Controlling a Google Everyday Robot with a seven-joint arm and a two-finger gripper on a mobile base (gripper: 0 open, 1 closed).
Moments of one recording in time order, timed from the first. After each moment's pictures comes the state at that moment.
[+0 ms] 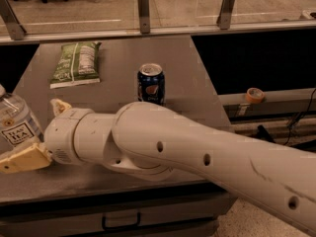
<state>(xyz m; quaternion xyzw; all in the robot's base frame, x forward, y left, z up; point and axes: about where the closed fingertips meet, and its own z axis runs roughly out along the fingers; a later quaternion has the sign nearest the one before) 0.410 0.246 0.900 -0.46 0.64 0.35 0.50</state>
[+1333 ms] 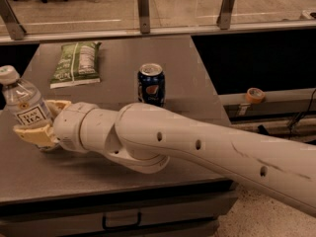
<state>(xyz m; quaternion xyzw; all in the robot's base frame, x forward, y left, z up) 0.458 0.253 0.881 -0.43 0.63 0.36 0.53</state>
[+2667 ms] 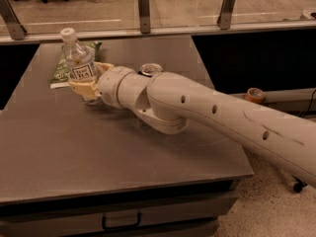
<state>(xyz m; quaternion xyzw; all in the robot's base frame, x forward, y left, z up) 0.597 0.178 0.897 -0.37 0.65 0.27 0.60</state>
